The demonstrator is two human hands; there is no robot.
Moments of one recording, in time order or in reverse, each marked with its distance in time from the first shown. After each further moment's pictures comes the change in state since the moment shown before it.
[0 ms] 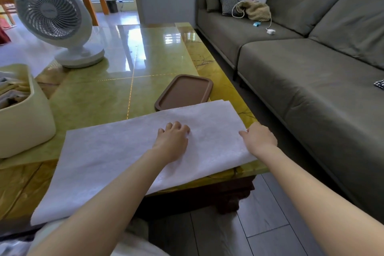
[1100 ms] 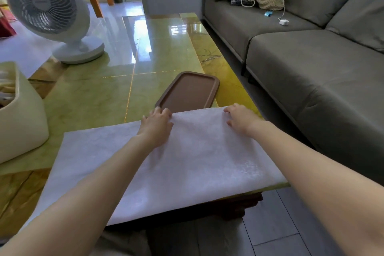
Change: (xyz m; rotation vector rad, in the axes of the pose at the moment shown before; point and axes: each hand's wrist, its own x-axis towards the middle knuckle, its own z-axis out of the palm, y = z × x) left_hand 0.051 -0.045 -0.017 -0.074 0.096 -0.204; right_hand 0.085 -0.051 0.005 -0.230 -0.165 -0.481
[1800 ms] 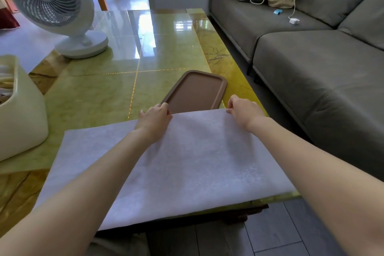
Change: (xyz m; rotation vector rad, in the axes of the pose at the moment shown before) left_hand 0.021 -0.017 -0.004 -0.052 0.054 -0.010; right_hand 0.027 -0.013 -0.011 0.058 0.119 0.048
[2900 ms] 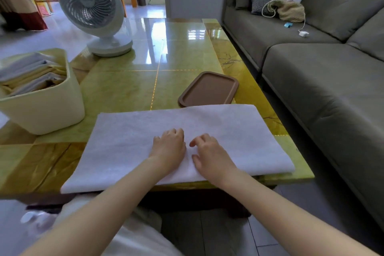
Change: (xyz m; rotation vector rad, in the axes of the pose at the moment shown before) left_hand -0.113 0.003 0.015 0.068 0.008 0.004; right_hand -0.147 -0.104 0.056 0.169 -0.039 -0.361
